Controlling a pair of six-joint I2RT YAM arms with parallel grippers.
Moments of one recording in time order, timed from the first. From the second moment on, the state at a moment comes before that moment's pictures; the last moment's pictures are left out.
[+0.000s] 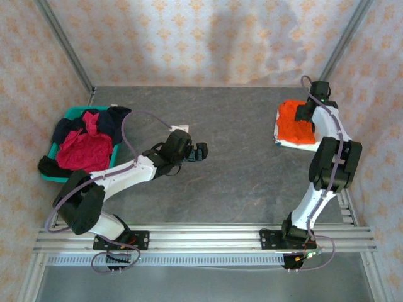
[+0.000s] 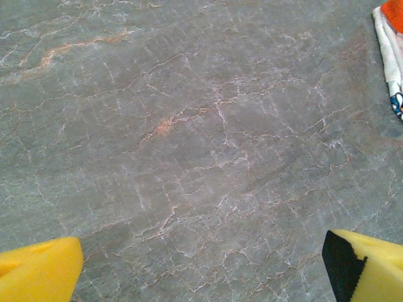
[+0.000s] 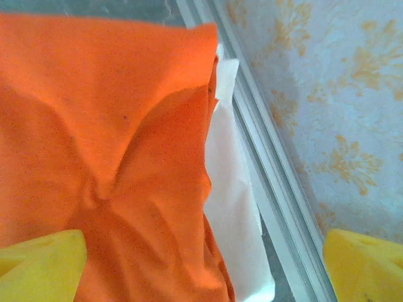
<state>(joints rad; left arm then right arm) -0.65 1.47 0.88 -0.12 -0.15 -0.61 -0.21 1.84 1.52 -0.62 0.29 0.01</state>
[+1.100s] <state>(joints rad) -0.66 1.47 0.87 -0.12 -0.16 -0.59 -0.21 2.00 1.63 -0.58 0.13 0.25</state>
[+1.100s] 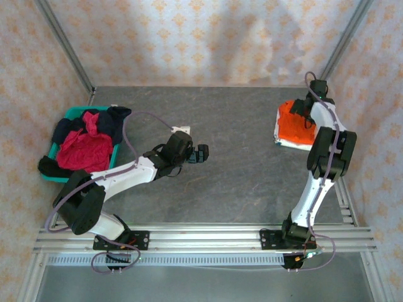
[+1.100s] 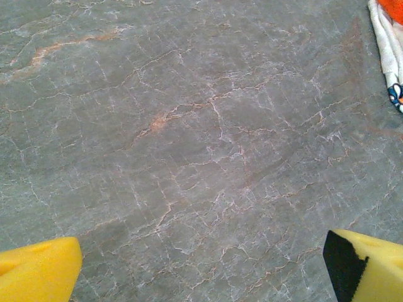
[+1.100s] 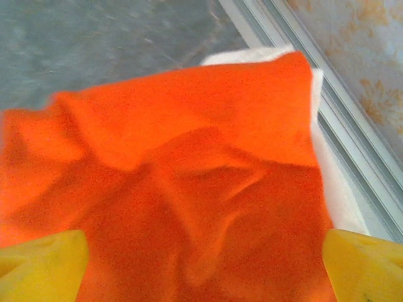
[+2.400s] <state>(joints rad) -0.41 0.97 0.45 0.08 -0.48 -0.19 -0.08 1.20 0.42 0.23 0.09 0.21</state>
